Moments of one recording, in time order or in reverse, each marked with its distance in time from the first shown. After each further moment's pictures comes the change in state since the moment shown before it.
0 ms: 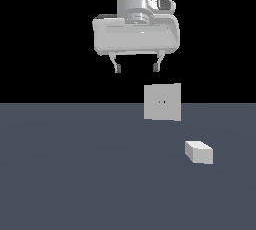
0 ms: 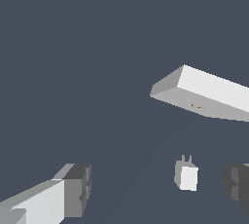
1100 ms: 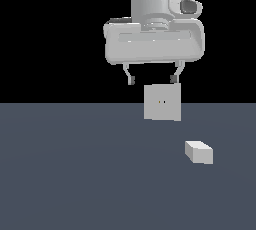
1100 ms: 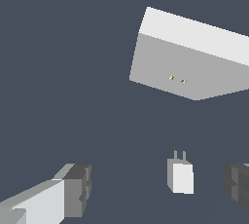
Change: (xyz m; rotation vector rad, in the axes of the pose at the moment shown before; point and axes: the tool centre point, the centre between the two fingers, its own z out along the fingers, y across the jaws) arm -0.033 0.032 0.033 0.001 0.088 0.037
